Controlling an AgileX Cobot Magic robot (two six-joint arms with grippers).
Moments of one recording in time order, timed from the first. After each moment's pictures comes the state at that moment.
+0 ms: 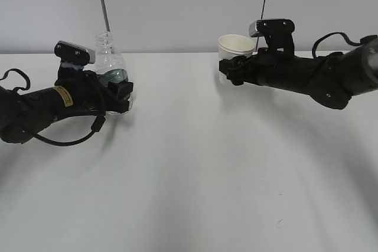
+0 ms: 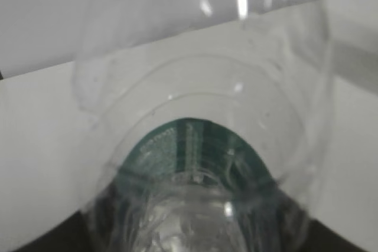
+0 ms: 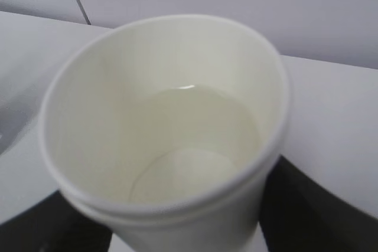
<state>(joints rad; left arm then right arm) -0.18 2.18 -1.03 0.57 -0.82 -0.28 0.14 2.15 -1.24 -0.65 -0.53 0.60</state>
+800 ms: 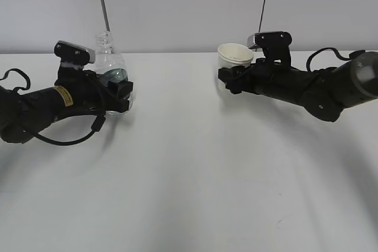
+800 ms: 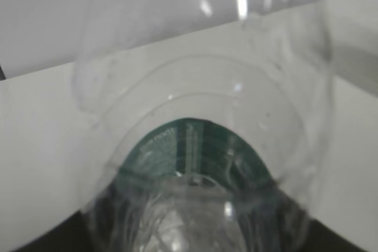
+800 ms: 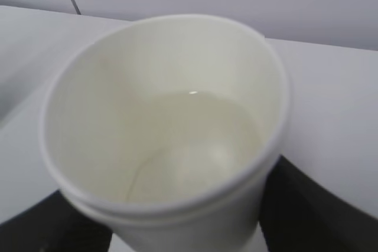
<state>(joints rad) -0.18 2.18 -1.03 0.56 -0.82 -0.27 0.14 2.23 -1.24 -0.56 -0.61 0.50</state>
